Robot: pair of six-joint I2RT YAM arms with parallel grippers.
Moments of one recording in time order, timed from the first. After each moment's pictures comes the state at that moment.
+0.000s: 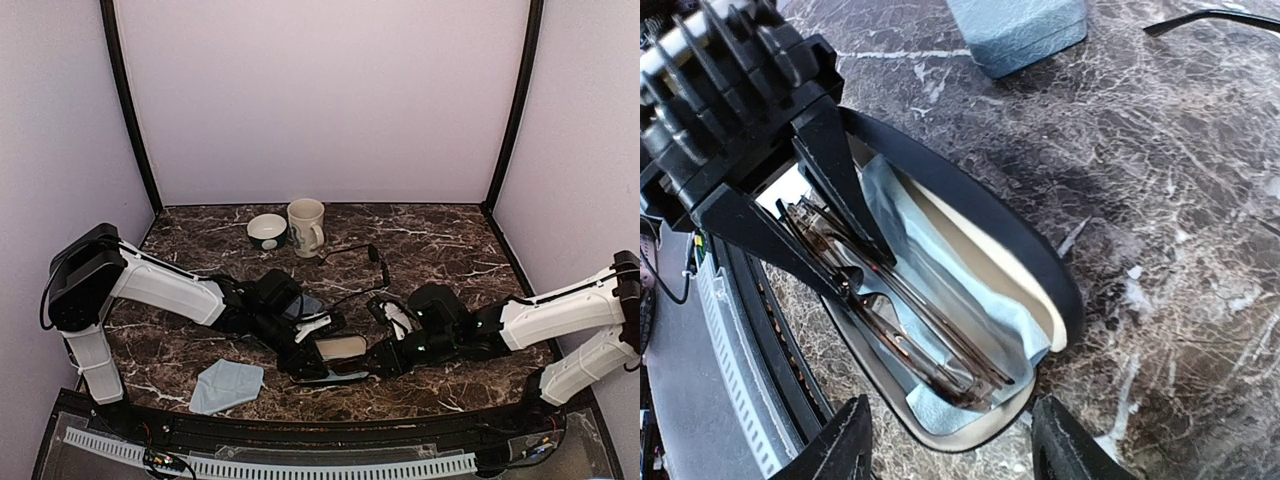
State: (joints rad) left arm -0.97 1.82 0.94 -0.09 0.63 0.08; right arm 1.03 1.34 0.52 0.07 -0.24 0.52
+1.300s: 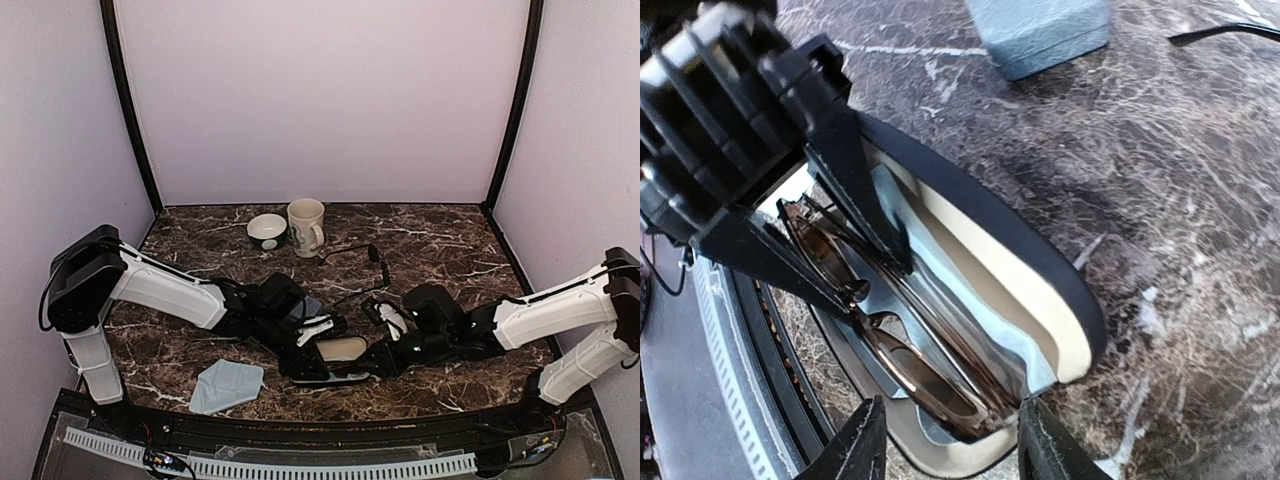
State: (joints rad) left arm -1.00 1.82 0.94 -0.08 0.56 0.08; right arm 1.03 1.40 0.54 0.12 -0.26 0.47
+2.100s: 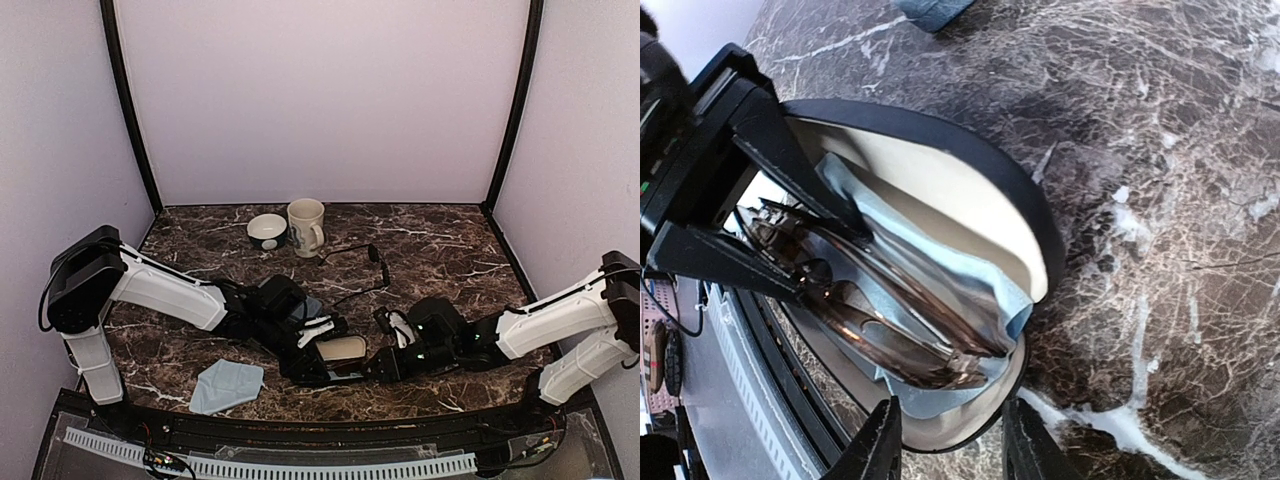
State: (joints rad) left arm -1.01 1.82 0.94 -0.08 0.53 0.06; right arm 1.06 1.39 0.45 0.18 -0.23 0.73
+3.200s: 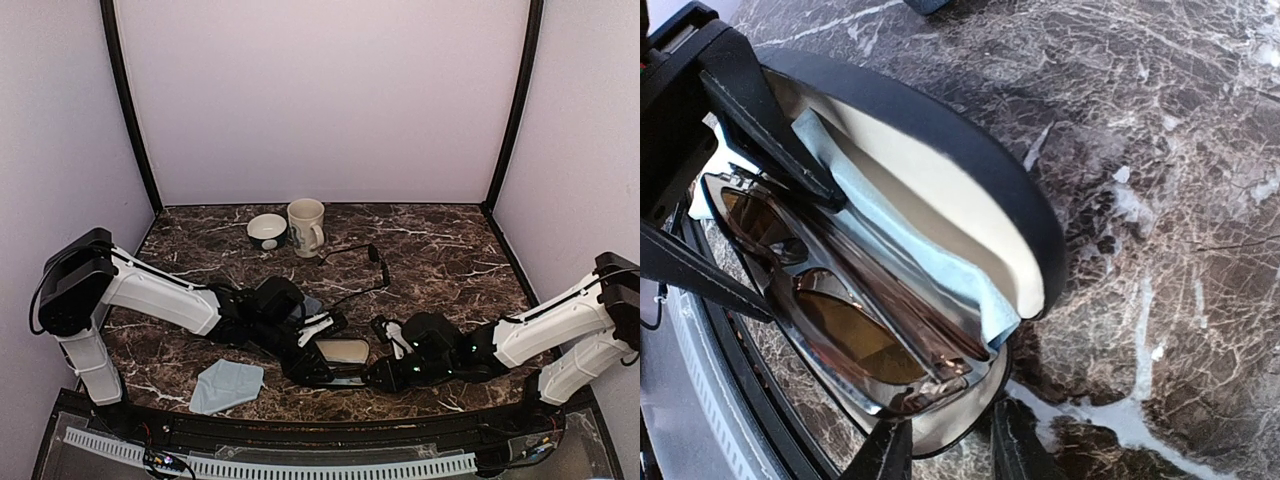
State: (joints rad) left arm -1.03 1.78 0.90 -0.01 0.48 -0.07; right arm 1.15 1.42 0.43 0.20 -0.08 0.71
